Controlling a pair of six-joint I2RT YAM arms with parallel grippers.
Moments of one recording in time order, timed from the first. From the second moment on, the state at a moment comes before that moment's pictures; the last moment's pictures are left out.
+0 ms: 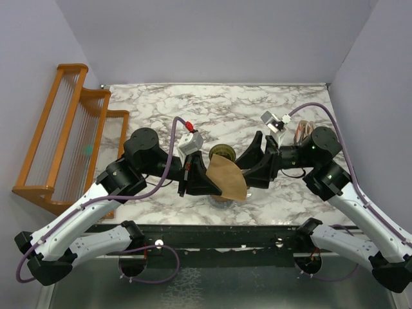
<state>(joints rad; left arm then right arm) -0.85 0.92 1.10 -0.24 0.95 -0.38 0.67 0.89 0.97 0.08 -0.98 0.59</state>
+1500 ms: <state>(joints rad) -0.85 0.94 1.23 -0.62 0.15 -0.33 0.76 1.07 1.26 -0.44 -0.36 0.26</state>
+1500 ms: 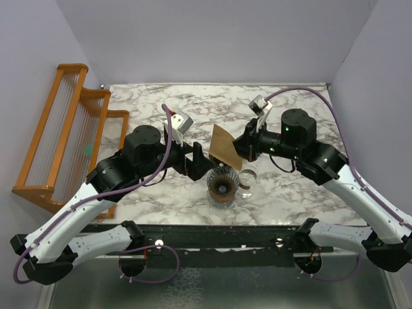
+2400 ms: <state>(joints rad) -0.85 1.03 1.32 -0.63 -0.02 -0.53 1.18 1.30 1.40 -0.60 0.63 0.40</state>
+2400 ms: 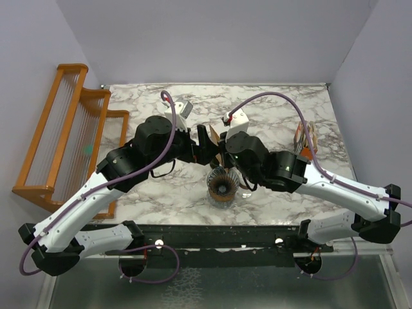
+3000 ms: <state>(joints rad) -0.85 1.10 1.33 -0.63 -0.06 -0.55 1.21 1.32 1.40 -0.57 0.69 0.40</state>
